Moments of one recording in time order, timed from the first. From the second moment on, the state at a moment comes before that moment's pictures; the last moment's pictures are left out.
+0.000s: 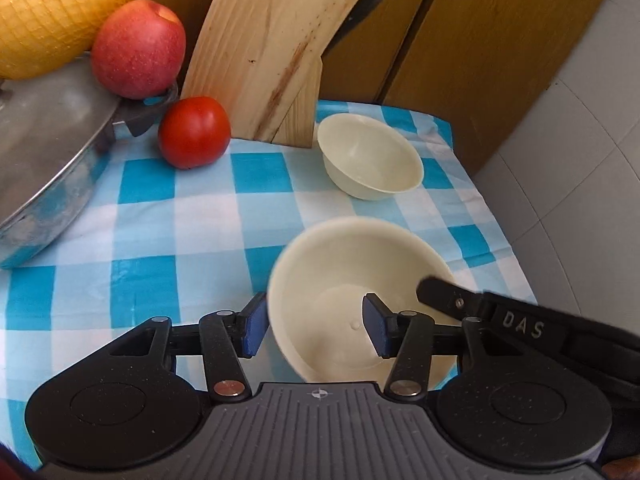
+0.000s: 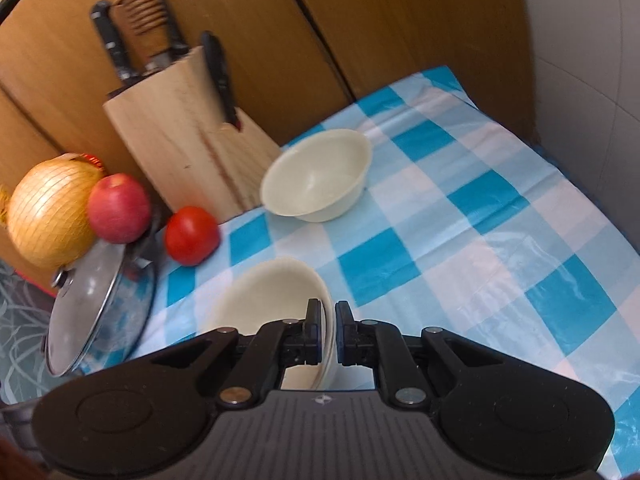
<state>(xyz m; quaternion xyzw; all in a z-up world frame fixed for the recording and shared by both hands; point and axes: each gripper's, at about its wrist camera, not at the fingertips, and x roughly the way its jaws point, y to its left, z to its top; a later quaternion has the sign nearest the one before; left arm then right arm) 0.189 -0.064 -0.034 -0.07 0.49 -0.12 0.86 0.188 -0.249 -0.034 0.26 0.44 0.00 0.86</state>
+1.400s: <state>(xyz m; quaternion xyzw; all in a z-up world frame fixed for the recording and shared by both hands) 0.256 -0.092 -0.022 -0.03 0.46 -0.07 0.89 0.244 -0.286 -0.040 0.30 0.42 -0.05 0.86</state>
